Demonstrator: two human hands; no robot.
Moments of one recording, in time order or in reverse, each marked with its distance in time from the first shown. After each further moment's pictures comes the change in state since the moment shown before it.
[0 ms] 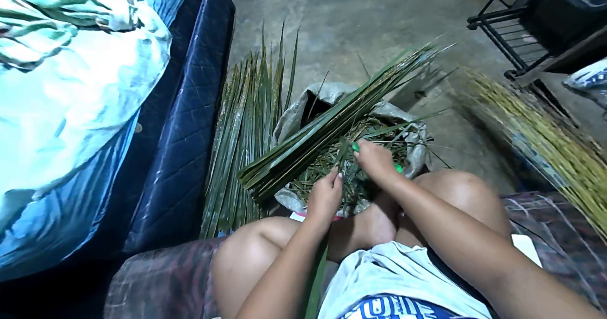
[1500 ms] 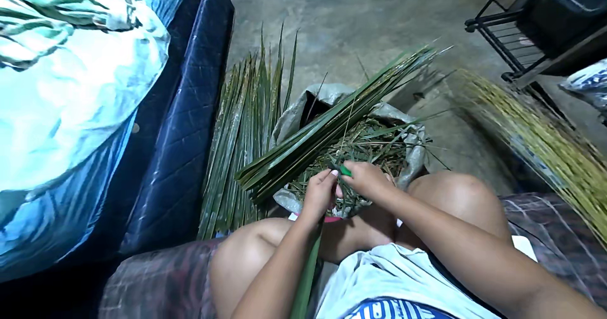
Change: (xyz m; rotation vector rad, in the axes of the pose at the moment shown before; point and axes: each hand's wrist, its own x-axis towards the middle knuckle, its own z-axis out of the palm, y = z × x) left_hand -0.004 -0.001 -0.011 -0.676 -0.055 0.021; right_hand -0.039 -0.006 -0.001 0.095 -0.212 -0.283
